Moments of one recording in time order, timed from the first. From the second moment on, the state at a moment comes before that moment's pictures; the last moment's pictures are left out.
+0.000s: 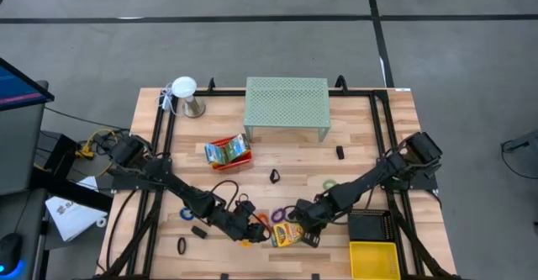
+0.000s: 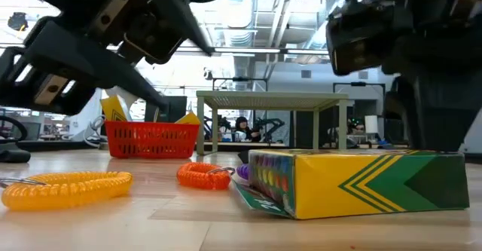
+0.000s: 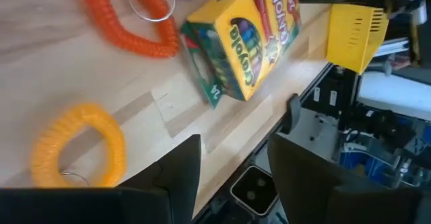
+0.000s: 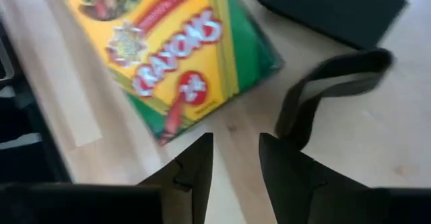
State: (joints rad) left arm -0.56 1.82 0.97 0.14 -0.15 -1.73; right arm 0.49 1.82 1.05 -0.40 -0.11 0.94
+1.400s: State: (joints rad) left arm -0.52 1.91 0.99 0.02 -0.20 -1.76; right arm 0.48 1.90 1.06 -0.12 -0.13 1.07
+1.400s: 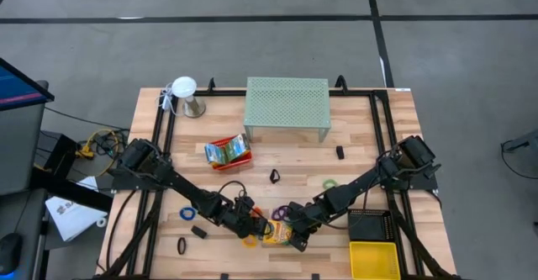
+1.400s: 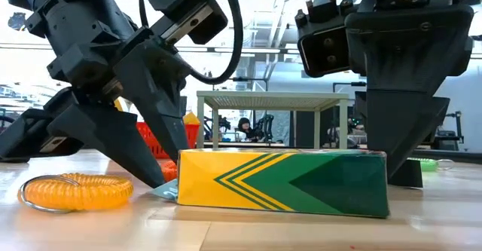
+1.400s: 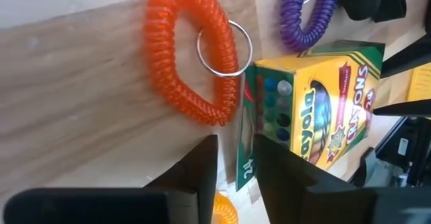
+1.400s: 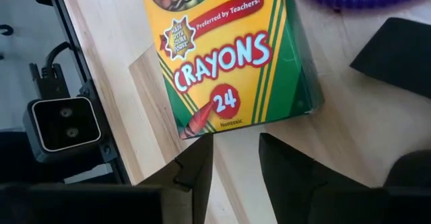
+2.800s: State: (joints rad) left arm -0.50 1.98 0.98 0.11 -0.24 -1.70; right arm 0.48 1.89 1.06 -0.11 -0.13 1.07
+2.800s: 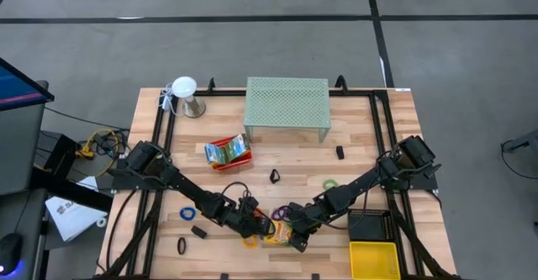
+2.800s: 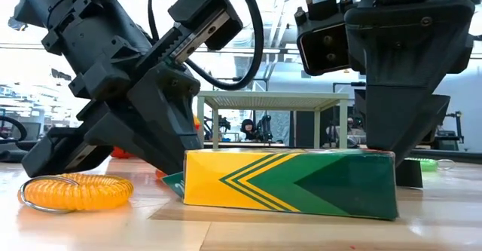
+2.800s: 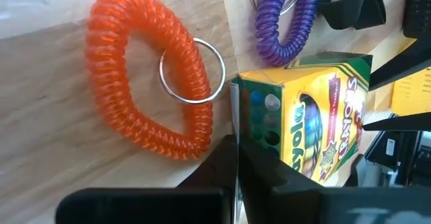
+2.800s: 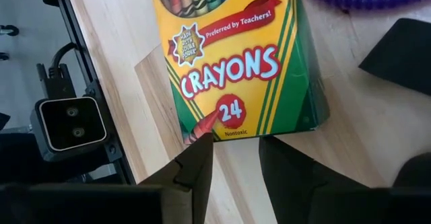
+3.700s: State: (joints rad) left arm -0.37 1.55 0.98 -0.10 -0.24 -1.41; right arm 0.54 1.89 1.06 -0.06 -0.02 1.14
